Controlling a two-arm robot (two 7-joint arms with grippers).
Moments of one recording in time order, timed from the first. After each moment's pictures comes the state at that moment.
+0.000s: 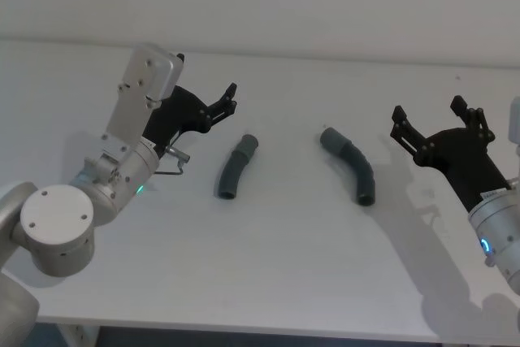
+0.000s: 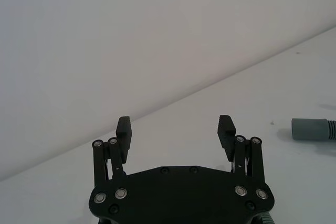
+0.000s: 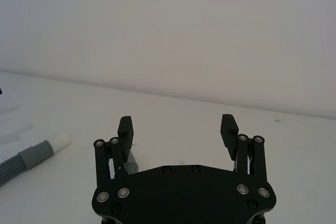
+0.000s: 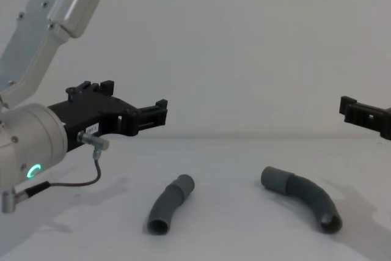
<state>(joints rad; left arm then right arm) -0.24 0.38 0.45 -1.63 -0.20 0.02 -0.01 -0.01 0.34 -0.23 -1.77 0.29 0.03 0.07</state>
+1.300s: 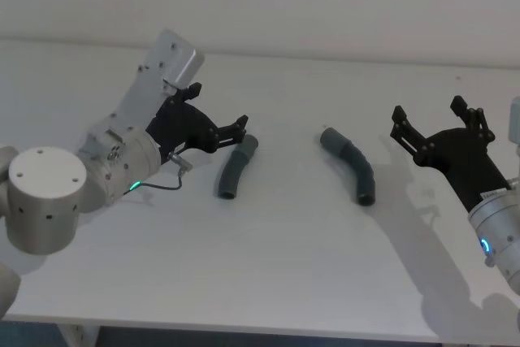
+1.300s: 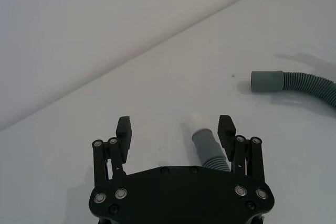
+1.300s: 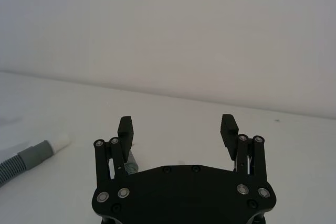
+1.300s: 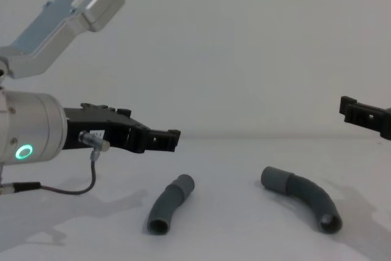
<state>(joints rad) -0.28 0.44 0.45 -1.74 -0.28 0.39 -0.16 -0.01 0.34 -0.23 -1.77 0.29 0.03 0.07</state>
